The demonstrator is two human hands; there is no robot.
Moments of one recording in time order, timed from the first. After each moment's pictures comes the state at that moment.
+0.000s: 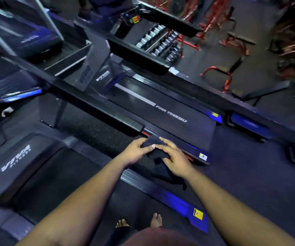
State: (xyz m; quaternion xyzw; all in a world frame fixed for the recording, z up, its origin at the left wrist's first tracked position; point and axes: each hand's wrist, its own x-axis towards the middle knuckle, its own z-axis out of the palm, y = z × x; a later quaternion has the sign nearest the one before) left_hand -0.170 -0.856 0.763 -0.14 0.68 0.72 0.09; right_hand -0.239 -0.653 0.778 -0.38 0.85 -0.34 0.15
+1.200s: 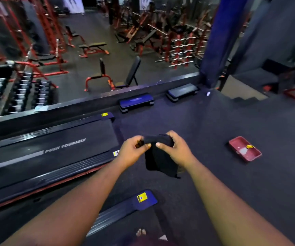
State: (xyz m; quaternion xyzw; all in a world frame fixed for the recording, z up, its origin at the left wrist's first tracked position) left_hand -0.206 -0.265 0.856 0.26 0.81 0.52 0.14; right_hand -0.109 -0.073 0.873 0.10 0.85 -0.50 -0.12
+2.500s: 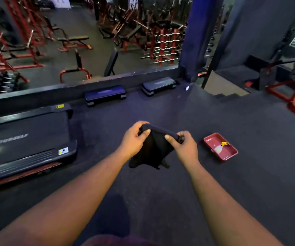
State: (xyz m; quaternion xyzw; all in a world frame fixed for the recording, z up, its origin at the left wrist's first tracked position) left_hand -0.145 0.183 0.637 0.28 0.78 0.55 0.09; right_hand -0.030 0.356 0.619 0.29 0.80 -0.47 -0.23
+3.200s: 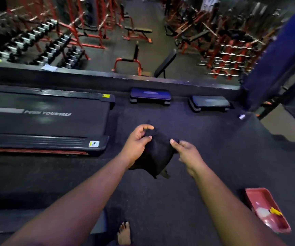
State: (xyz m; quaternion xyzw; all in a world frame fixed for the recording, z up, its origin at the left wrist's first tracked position) left_hand -0.366 0.103 0.613 0.08 0.70 0.70 0.08; right_hand -0.331 0.302 0.617 0.20 0.76 -0.62 0.07
